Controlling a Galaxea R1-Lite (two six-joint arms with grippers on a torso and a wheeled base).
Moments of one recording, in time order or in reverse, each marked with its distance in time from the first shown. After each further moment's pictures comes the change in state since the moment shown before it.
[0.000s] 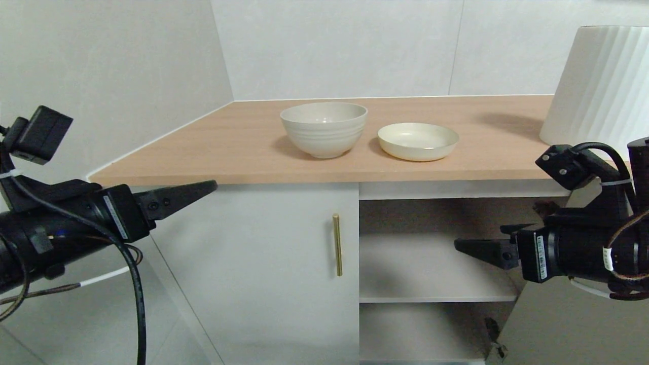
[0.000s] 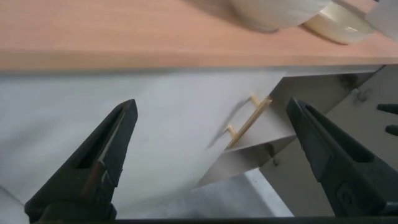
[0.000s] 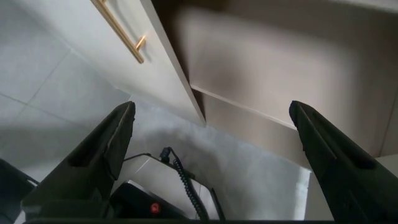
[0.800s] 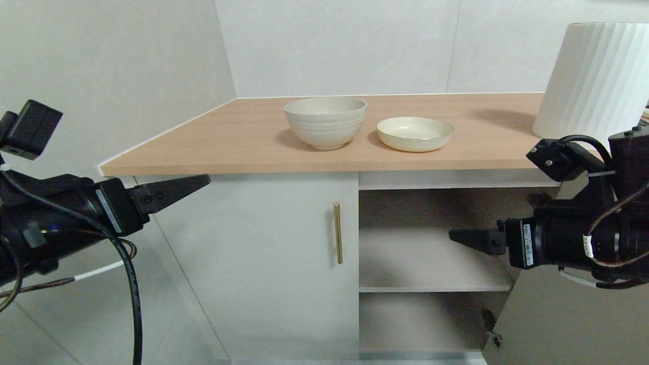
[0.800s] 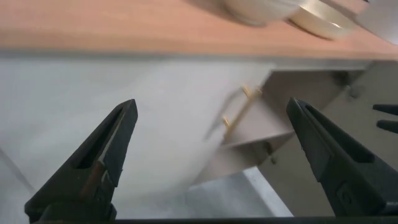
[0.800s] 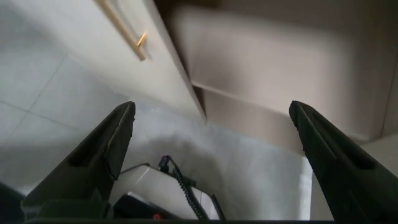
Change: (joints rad) left arm 0.026 -0.006 -0.016 0.004 0.012 0.001; right arm 0.002 0.037 -0.039 0.007 -0.036 0.036
